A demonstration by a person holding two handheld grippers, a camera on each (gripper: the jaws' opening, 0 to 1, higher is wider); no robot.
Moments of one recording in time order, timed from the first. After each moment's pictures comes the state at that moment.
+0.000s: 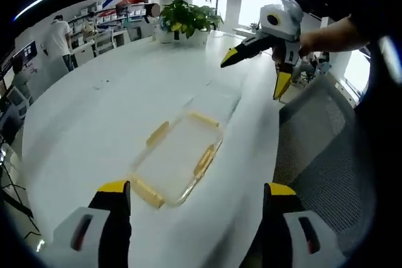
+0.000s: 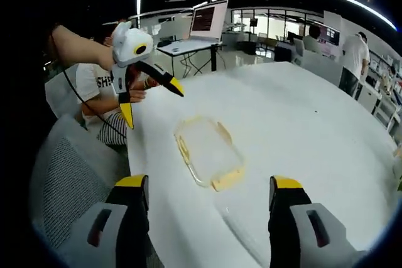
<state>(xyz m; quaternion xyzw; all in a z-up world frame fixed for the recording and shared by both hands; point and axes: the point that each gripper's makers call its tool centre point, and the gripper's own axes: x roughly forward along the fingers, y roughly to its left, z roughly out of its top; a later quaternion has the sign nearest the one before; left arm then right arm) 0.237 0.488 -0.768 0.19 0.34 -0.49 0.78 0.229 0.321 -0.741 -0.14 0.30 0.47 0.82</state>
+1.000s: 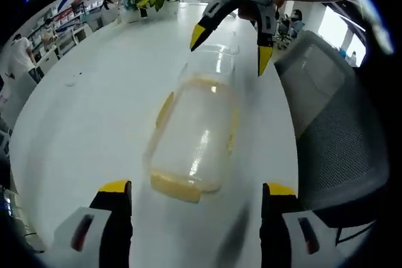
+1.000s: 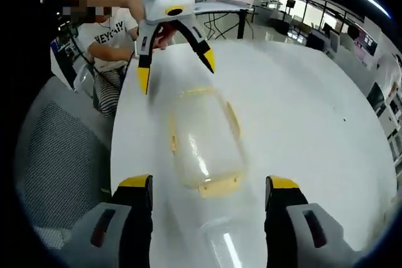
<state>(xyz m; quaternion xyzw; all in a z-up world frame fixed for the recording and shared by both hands) 0.277 0.508 -0.817 0.30 0.38 -0.56 0.68 0.261 0.351 -0.795 -0.27 0.36 0.53 0.72</state>
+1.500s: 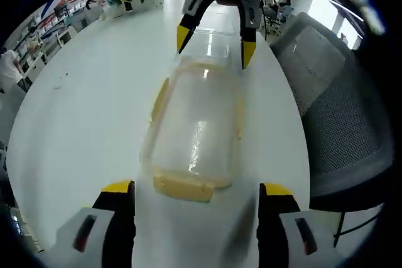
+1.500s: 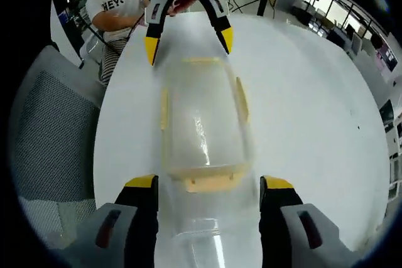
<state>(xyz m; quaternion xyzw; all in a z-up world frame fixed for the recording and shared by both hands) 0.283 0.506 -0.838 0.34 0.38 -0.58 0.64 0.272 0.348 -0.832 -0.35 0.40 0.54 0.65</state>
